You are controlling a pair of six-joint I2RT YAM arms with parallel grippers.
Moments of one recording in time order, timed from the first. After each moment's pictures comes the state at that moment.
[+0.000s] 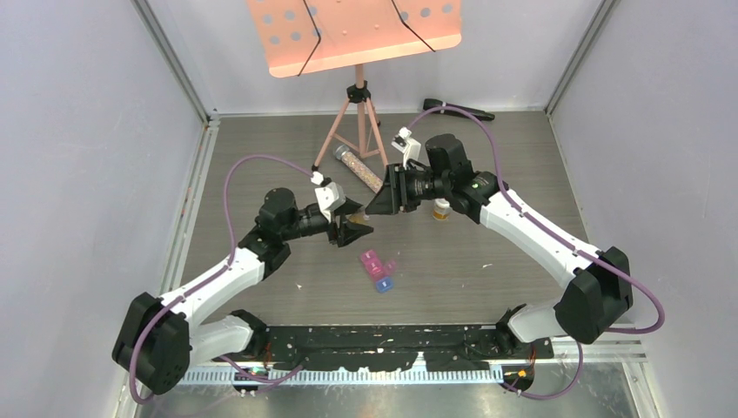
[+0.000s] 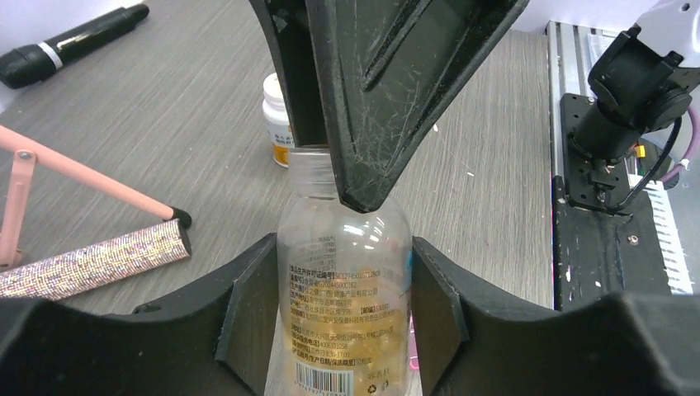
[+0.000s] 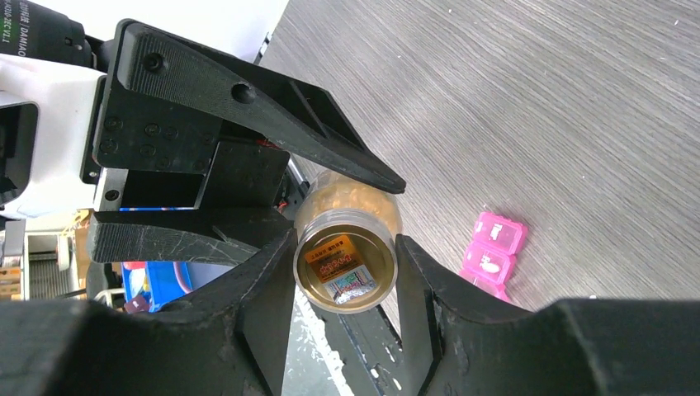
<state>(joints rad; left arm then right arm) -0.53 1.10 0.59 0.43 0.73 0.06 0.61 1.40 1.19 -0.33 -0.64 0.50</state>
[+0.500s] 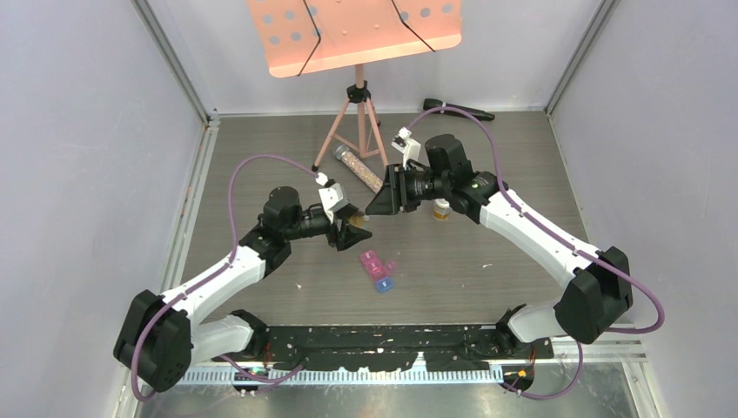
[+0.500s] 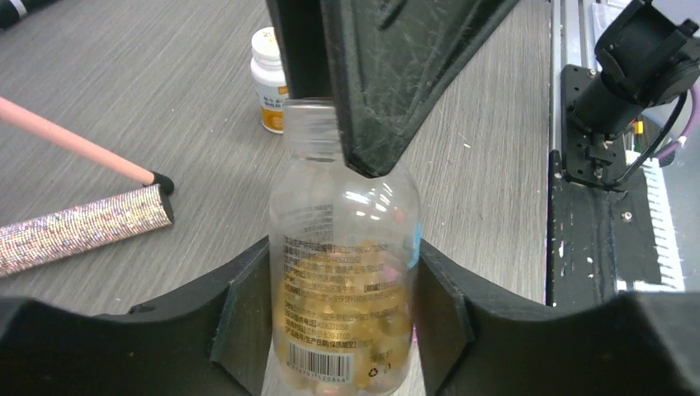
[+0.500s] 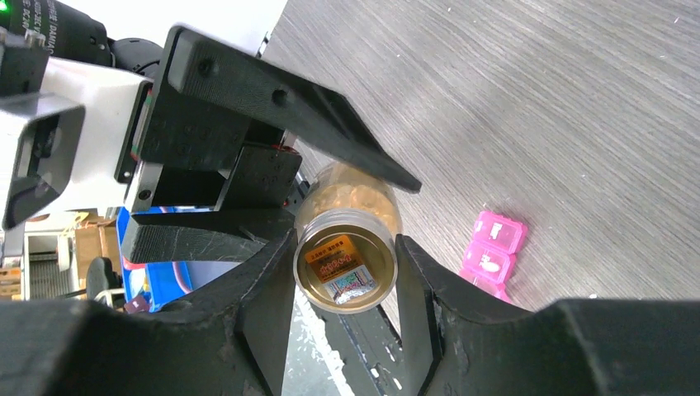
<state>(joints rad) -0.53 1.12 0.60 0.32 0.73 0.08 0.61 1.40 1.19 -0.34 -0.63 0.50</state>
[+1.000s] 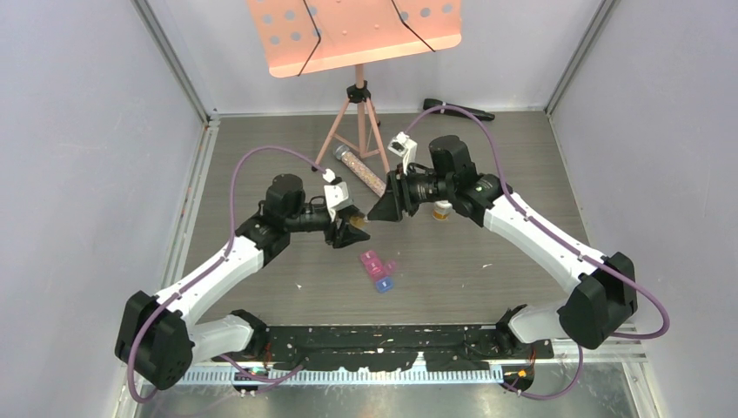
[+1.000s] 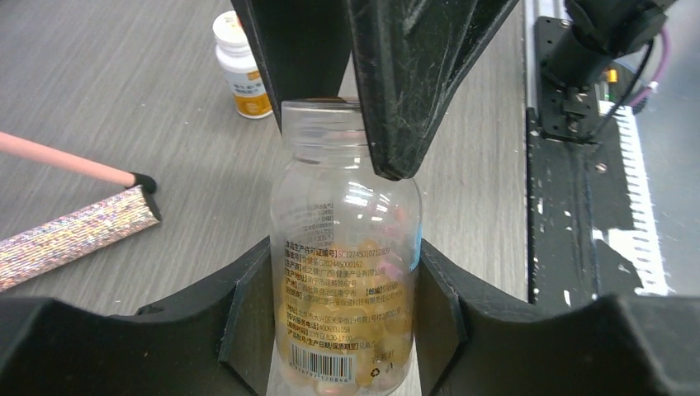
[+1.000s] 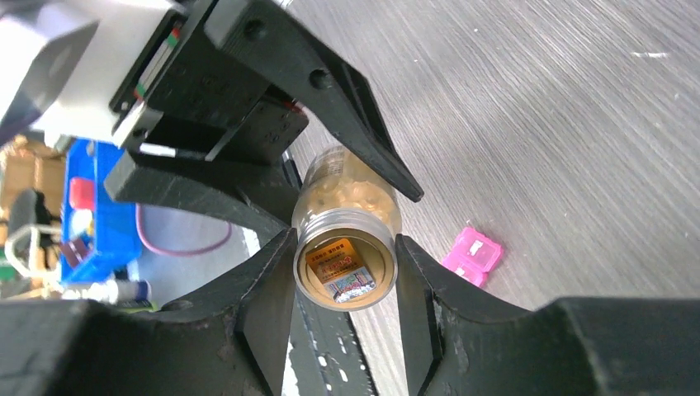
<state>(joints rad) -0.53 1.13 0.74 0.06 0.80 0.23 0.60 1.37 1.17 -0.31 -0.70 0.33</state>
